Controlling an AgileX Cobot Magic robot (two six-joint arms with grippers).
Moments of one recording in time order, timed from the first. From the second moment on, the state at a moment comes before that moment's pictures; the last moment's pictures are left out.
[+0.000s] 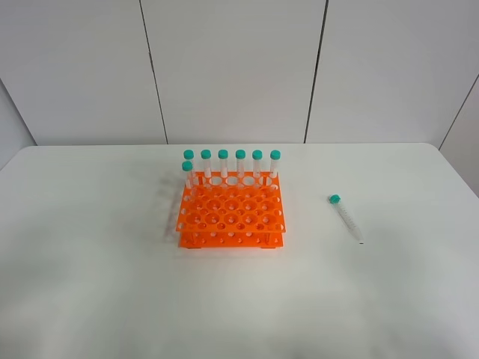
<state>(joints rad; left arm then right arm) 0.01 -0.01 -0.49 0.01 1.06 -0.05 -0.02 0.00 -0.50 0.11 1.04 -0.08</state>
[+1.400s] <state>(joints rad) 0.01 -0.01 -0.49 0.01 1.06 -0.05 -0.02 1.39 -1.14 0.13 1.08 -0.18</state>
